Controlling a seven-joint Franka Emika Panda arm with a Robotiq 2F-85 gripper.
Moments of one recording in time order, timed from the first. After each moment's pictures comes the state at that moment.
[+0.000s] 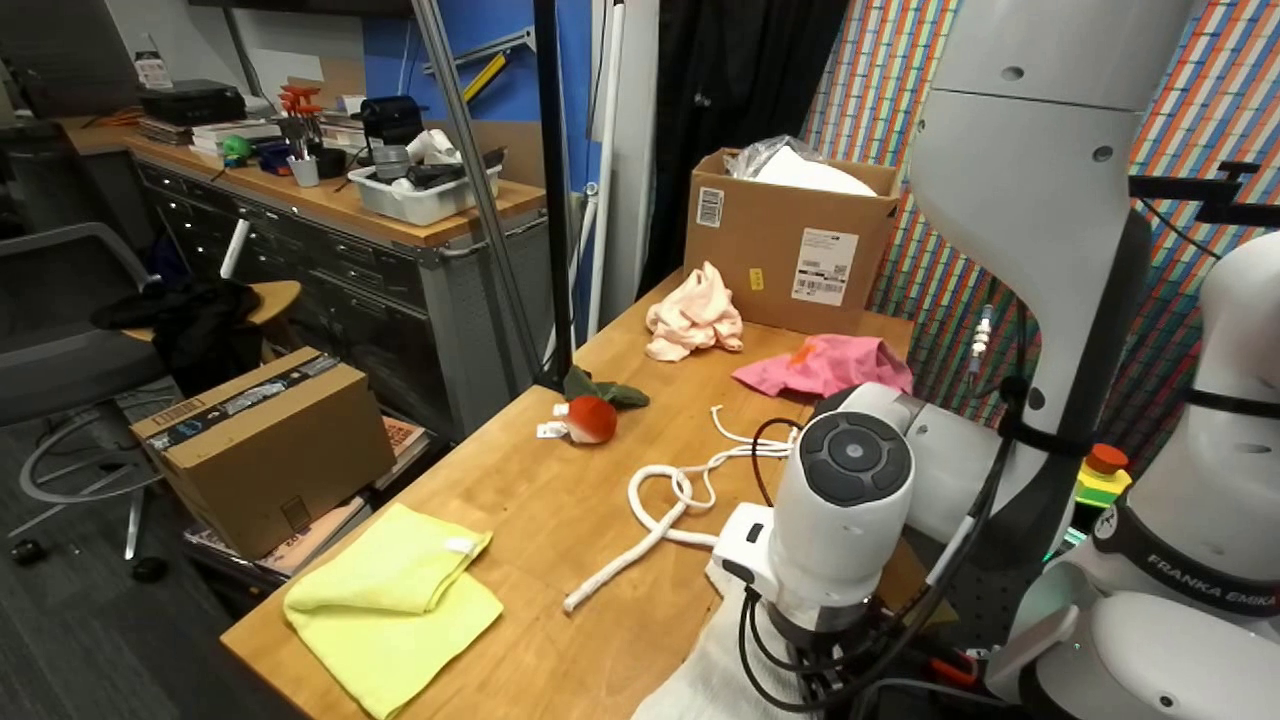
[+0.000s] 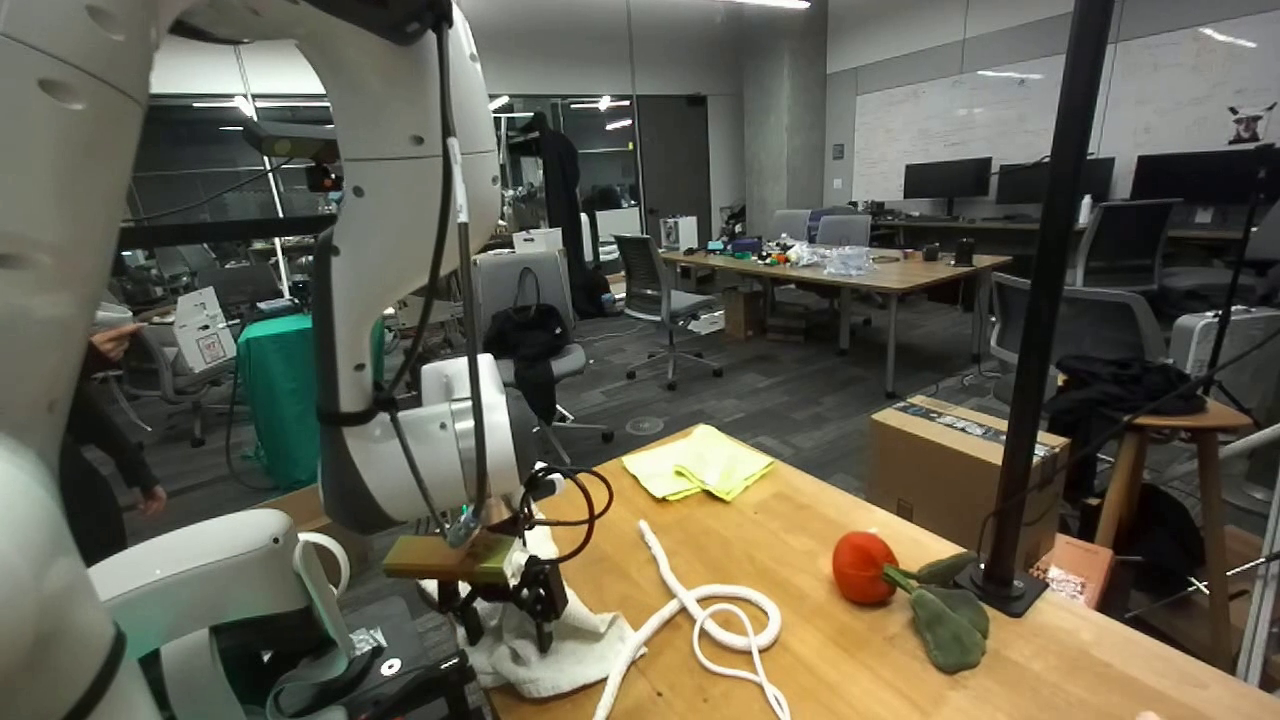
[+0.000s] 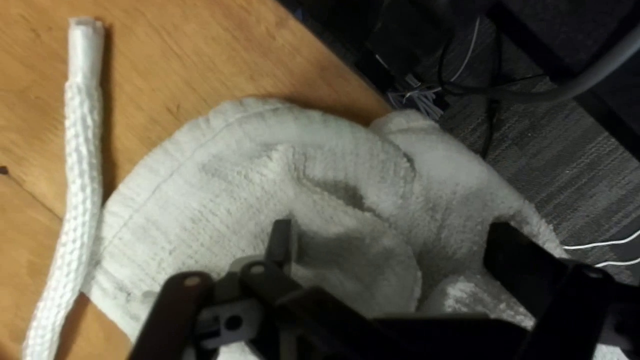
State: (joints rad) arm 0.27 0.40 0.20 -2.67 -0.95 2.89 0.62
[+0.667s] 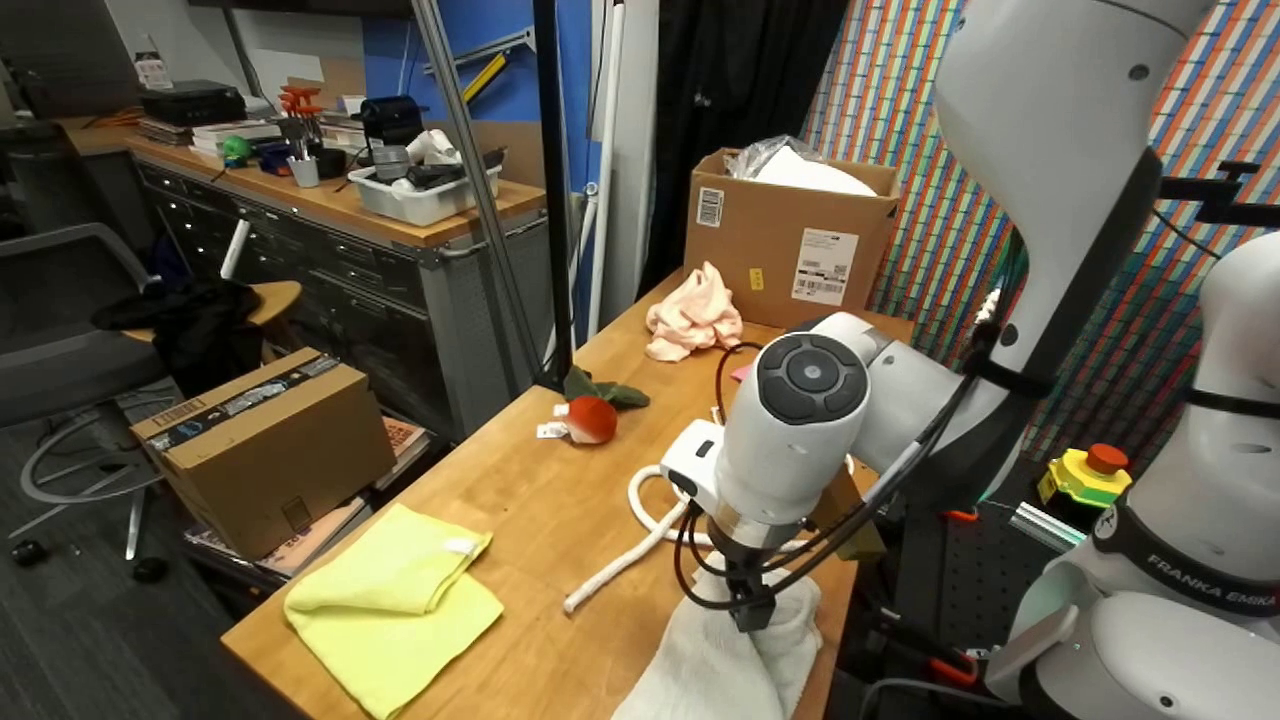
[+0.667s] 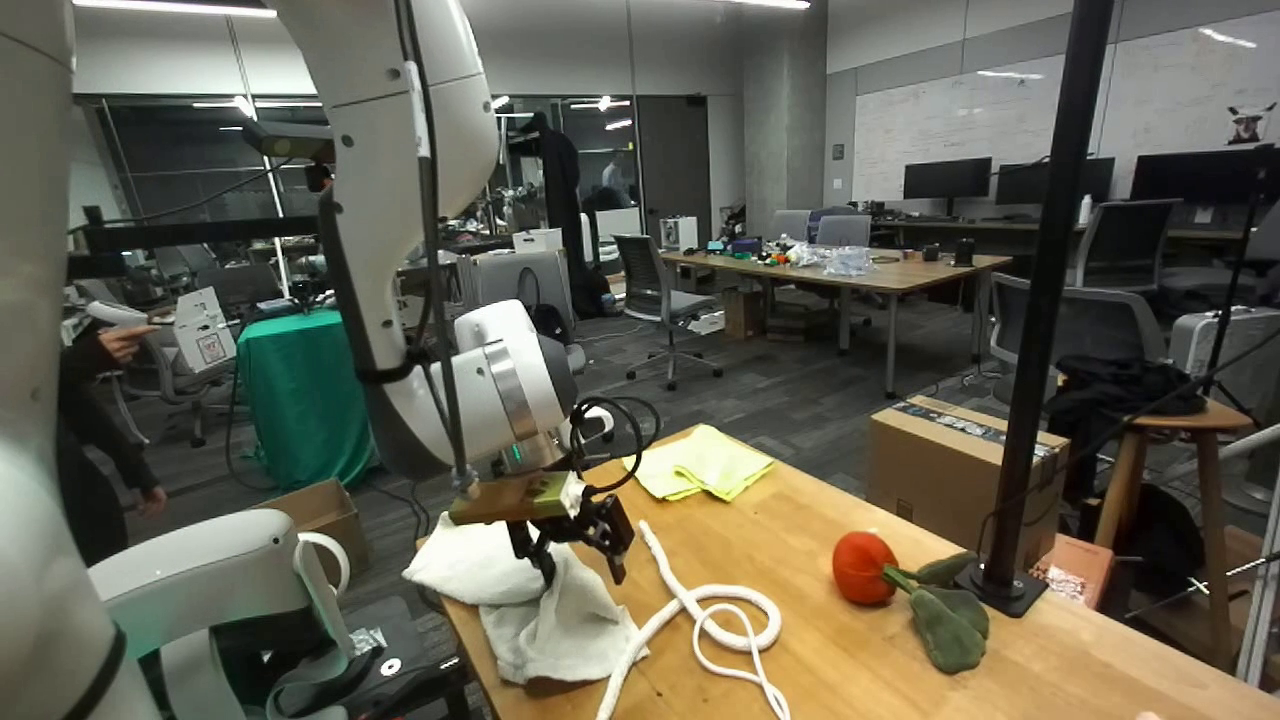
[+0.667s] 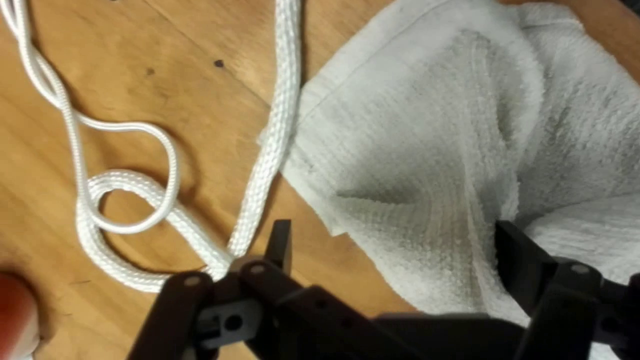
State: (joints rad) arm 0.27 0.28 0.13 -2.59 -0.97 2.79 0.63
